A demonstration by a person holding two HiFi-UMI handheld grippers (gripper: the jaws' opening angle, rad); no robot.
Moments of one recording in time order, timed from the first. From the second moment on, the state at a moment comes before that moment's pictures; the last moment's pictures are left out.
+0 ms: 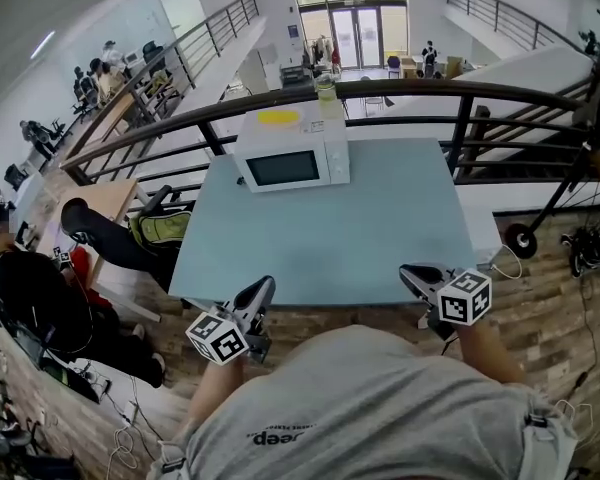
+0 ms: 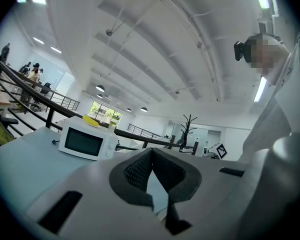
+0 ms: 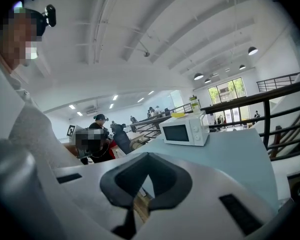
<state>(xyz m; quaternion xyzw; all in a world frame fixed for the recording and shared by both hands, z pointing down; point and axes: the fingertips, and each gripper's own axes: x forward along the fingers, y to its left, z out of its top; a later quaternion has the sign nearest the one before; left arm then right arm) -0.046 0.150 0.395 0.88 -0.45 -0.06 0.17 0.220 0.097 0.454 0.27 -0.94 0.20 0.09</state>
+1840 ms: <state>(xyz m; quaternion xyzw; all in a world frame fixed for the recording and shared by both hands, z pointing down) -0.306 -0.101 0.440 0.91 -0.35 -0.07 0.20 -0.059 -0.110 0.456 0.33 -0.90 0.22 0.17</state>
